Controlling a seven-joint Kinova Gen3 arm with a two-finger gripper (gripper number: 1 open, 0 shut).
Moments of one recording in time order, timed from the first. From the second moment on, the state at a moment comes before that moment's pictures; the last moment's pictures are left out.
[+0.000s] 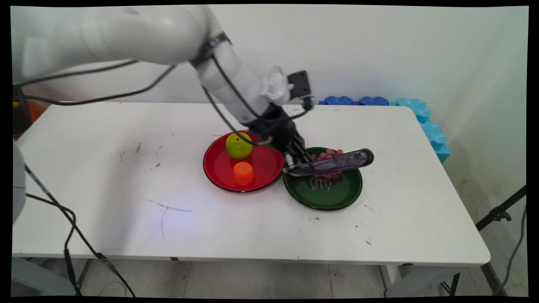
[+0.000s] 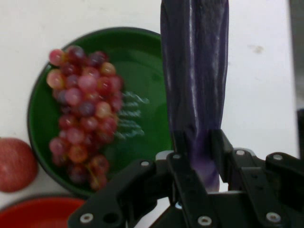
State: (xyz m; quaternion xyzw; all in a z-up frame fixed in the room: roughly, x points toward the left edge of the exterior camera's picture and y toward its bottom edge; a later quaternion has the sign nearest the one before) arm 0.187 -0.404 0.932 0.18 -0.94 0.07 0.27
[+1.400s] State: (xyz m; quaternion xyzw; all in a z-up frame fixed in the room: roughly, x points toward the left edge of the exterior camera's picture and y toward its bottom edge) arm 0.257 -0.308 0.826 0.16 -0.97 0.04 0.19
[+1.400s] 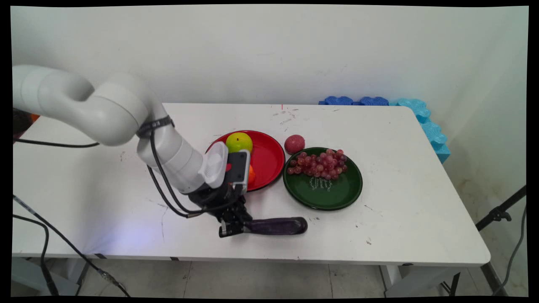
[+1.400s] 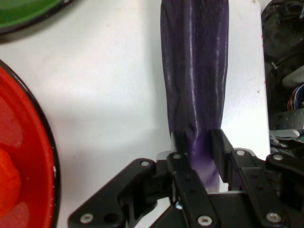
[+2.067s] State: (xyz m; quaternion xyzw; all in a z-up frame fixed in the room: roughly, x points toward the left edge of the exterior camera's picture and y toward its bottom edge) arm 0.260 -0.301 0.804 0.15 -0.97 0.04 0.20
